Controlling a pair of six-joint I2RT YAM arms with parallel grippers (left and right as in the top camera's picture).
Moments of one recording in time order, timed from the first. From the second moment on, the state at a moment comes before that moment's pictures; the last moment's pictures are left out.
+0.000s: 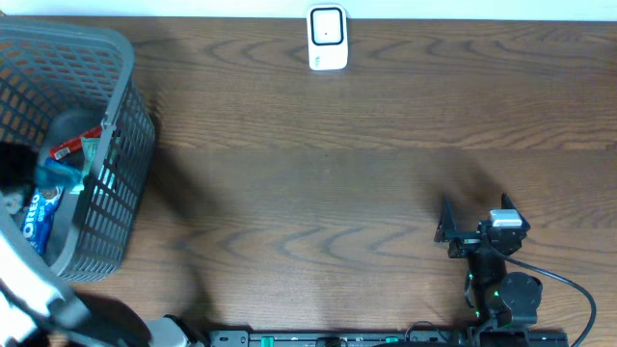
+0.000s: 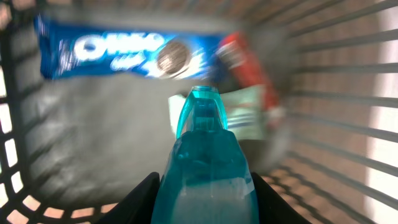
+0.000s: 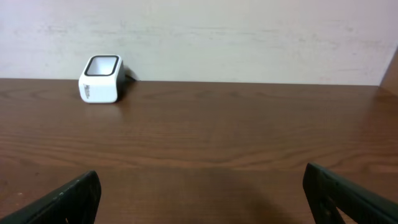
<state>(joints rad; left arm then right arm) 0.77 1.53 1.53 -1.10 0.12 -0.73 0.01 0.01 0.01 -0.07 -0.02 -0.01</state>
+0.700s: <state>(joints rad) 0.55 1.12 1.61 -1.04 0.48 -0.67 0.01 0.01 0.01 -0.07 -0.02 -0.01</state>
